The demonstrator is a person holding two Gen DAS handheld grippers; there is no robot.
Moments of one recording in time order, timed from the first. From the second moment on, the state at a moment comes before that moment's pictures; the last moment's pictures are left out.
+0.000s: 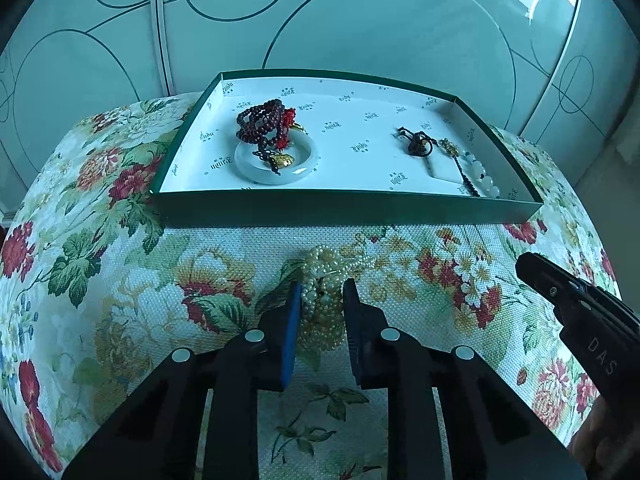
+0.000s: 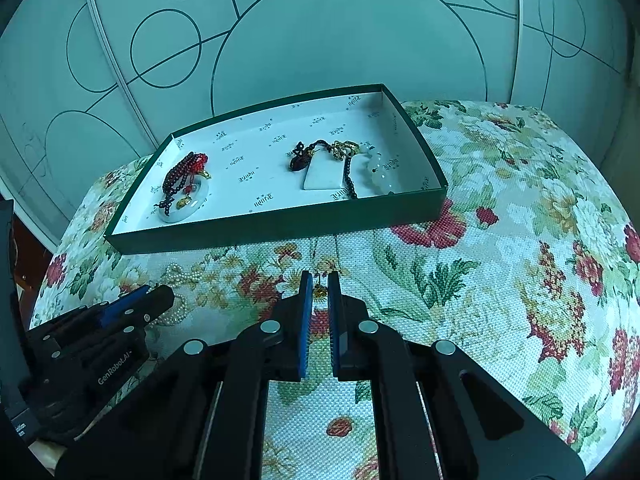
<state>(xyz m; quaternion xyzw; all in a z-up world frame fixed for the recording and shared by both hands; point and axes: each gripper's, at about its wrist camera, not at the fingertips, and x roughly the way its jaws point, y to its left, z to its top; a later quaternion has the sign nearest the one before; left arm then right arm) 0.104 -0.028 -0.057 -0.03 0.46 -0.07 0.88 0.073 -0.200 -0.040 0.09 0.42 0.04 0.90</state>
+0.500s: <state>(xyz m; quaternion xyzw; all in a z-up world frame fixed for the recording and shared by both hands) 0.107 -0.020 -0.010 -0.05 0.42 -0.08 0.90 0.077 -0.192 -0.014 0.08 0.40 0.05 0.91</state>
